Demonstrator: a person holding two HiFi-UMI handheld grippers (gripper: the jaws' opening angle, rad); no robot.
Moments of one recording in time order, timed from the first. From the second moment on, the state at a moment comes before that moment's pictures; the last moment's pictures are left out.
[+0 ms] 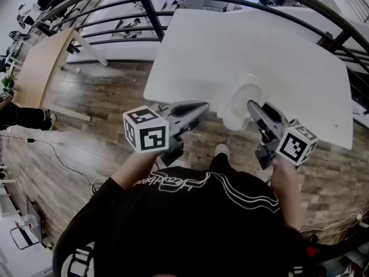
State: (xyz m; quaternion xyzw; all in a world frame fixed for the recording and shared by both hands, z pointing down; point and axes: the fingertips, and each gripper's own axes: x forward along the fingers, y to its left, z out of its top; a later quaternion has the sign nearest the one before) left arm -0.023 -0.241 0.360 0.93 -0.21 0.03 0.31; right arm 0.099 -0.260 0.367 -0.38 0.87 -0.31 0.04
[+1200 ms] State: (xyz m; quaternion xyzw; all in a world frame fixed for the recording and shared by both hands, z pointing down) left arm -0.093 -0.039 0.275 0.96 -0.17 -0.01 0.23; right arm 0.009 -0.034 0.298 -0.37 0.90 -0.24 0.06
